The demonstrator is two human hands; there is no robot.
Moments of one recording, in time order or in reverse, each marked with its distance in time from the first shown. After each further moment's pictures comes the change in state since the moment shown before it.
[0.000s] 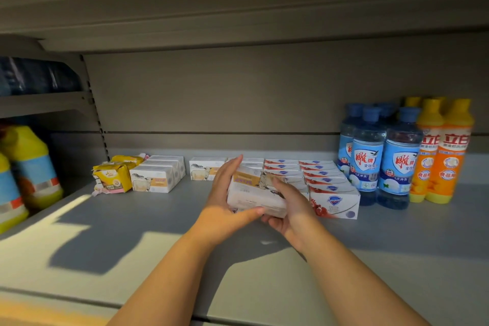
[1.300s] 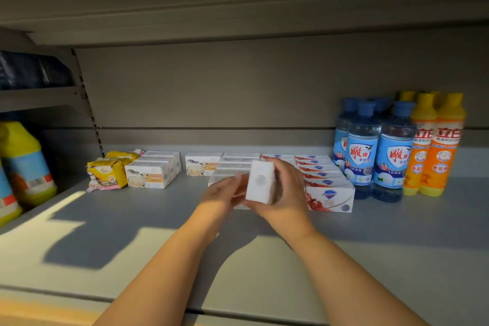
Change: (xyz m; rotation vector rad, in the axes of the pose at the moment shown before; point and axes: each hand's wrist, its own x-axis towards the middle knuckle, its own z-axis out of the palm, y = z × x) left_hand 0.013 -0.006 0.010 -0.409 0.023 -0.427; right_hand 0.007 0.017 -0.006 -0.750 0.154 -1.004
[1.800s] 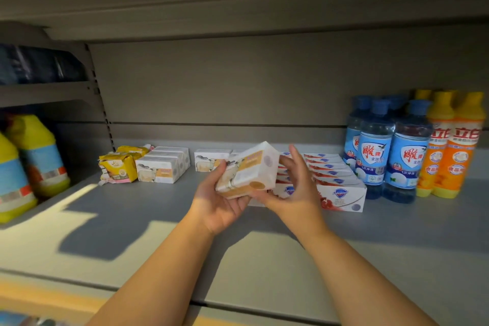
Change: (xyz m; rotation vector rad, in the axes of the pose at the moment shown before) left_hand 0.003 0.006 -0.023 -0.910 -0.122 -0.309; right_hand -0.001 -0.018 -0.009 0.271 -0.129 0.126
